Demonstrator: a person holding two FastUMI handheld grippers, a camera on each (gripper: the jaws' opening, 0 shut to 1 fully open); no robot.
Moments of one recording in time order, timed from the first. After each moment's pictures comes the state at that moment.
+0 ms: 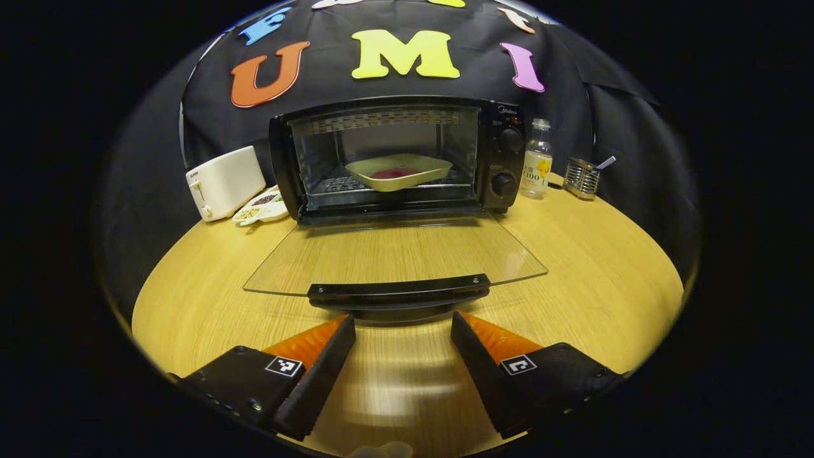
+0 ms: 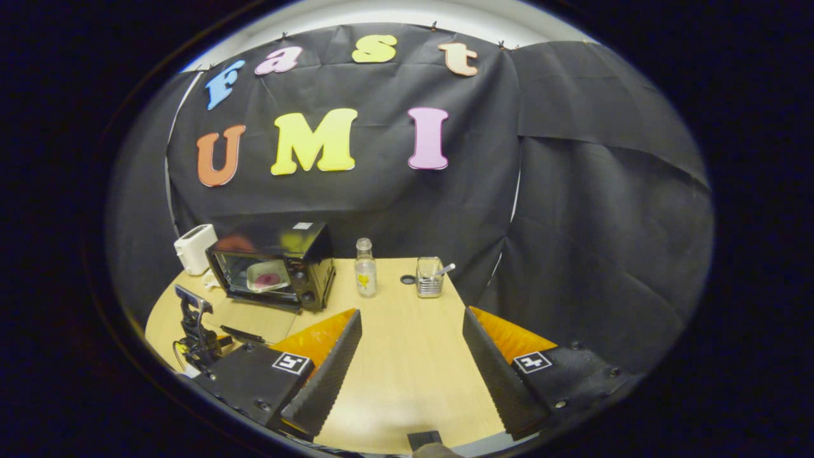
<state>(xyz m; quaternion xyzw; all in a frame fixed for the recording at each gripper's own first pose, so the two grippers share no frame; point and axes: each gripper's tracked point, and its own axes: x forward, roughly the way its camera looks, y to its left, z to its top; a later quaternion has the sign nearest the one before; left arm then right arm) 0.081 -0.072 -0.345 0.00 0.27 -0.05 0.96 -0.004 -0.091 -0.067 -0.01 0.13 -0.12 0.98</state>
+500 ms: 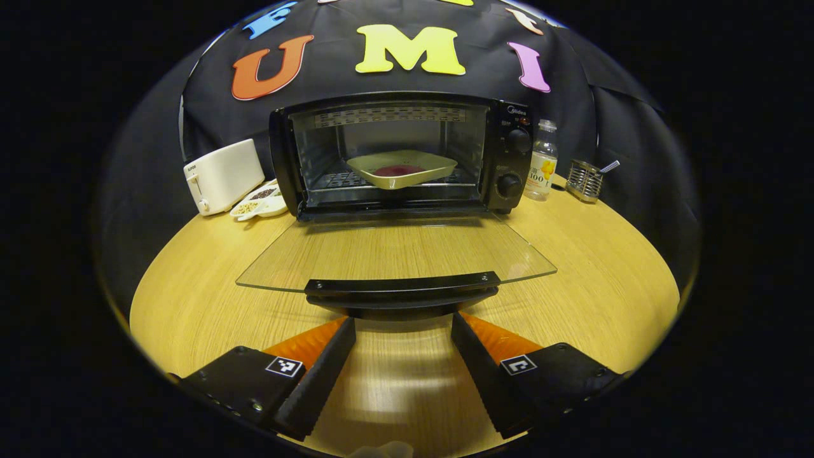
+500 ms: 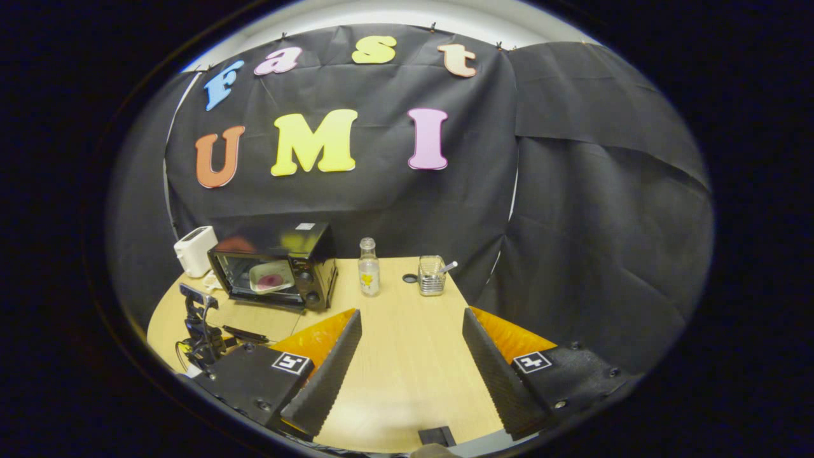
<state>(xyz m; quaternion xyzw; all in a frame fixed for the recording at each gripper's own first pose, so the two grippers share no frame) 0.086 -0.071 -0.331 -0.01 0.27 -0.05 0.96 -0.008 -0.075 -0.068 0.00 0.12 -0.12 0.99</state>
